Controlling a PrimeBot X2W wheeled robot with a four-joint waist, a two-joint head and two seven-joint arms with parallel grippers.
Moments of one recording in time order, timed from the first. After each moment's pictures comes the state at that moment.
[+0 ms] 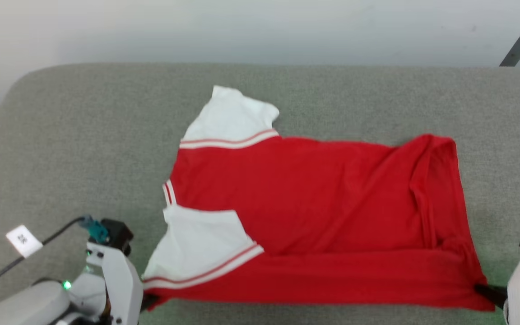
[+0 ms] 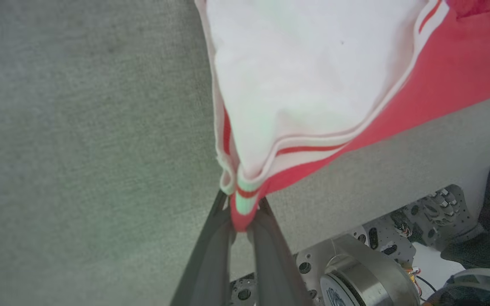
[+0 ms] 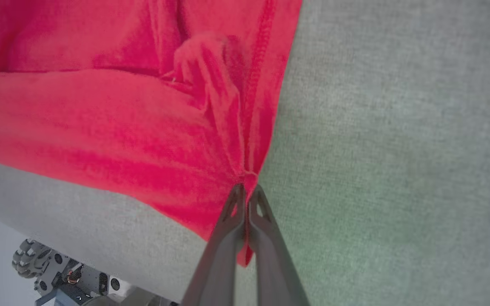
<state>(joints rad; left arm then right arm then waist) -0.65 0.97 -1.18 0.00 -1.38 0.21 0.47 -0.08 -0.49 0.04 0.01 0.70 0.13 0.93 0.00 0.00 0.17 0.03</state>
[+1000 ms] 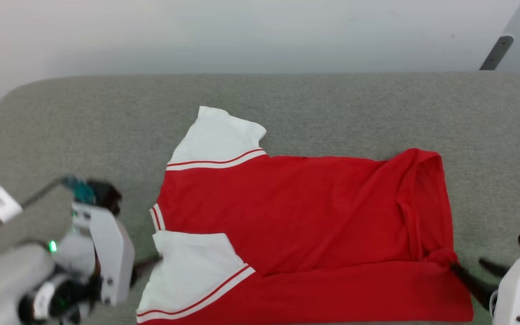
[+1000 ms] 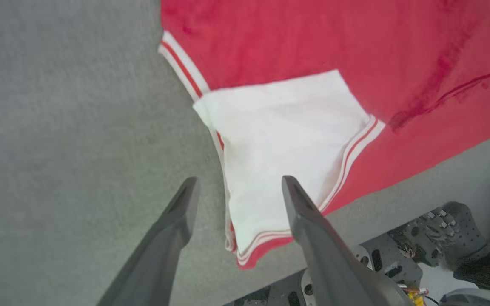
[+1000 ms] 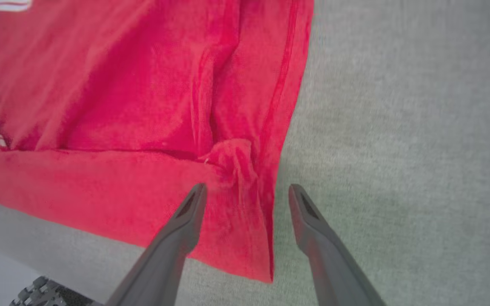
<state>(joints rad) -0.73 1.02 -1.13 -0.08 -1.39 0.26 0.53 -0.02 -0.41 0.02 -0.08 0.64 0.13 0.76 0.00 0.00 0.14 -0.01</state>
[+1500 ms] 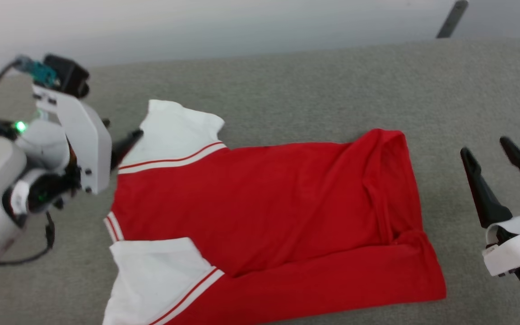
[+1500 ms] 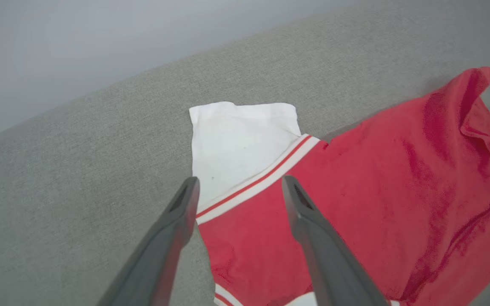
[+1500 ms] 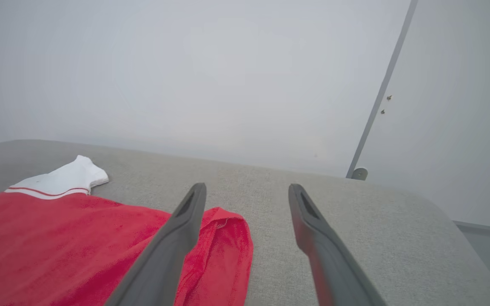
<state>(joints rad) -1.04 0.89 -1.04 0.22 -1.23 0.09 0.46 -0.18 -0.38 0.07 -0.16 0.42 0.13 0.10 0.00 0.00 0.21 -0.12</state>
